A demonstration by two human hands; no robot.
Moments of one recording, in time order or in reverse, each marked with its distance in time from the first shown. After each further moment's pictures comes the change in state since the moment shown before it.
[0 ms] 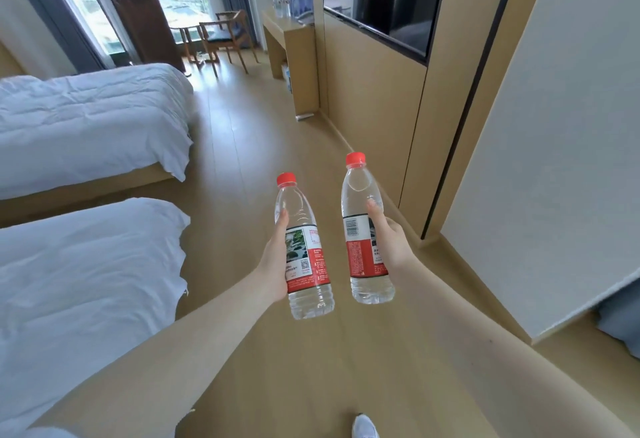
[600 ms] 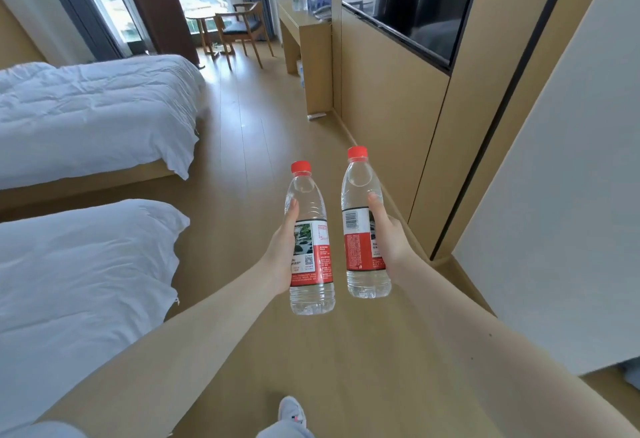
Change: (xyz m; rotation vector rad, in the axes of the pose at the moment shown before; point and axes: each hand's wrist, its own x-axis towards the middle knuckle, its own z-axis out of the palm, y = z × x) left_hand 0.106 0.054 0.040 0.074 -0.043 0.061; right_hand 0.117 -0.052 -0.009 -0.014 -0.073 0.029
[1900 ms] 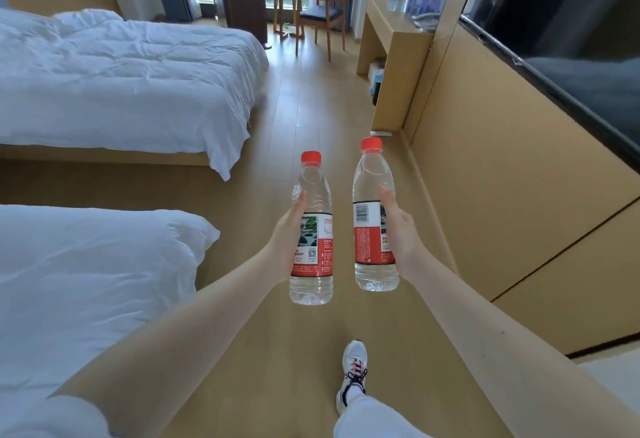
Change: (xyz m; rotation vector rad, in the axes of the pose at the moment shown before) left_hand 0.288 0.209 -0.241 -0.209 -0.010 0.108; right_hand 0.359 -0.117 0.248 -0.174 -0.183 -0.048
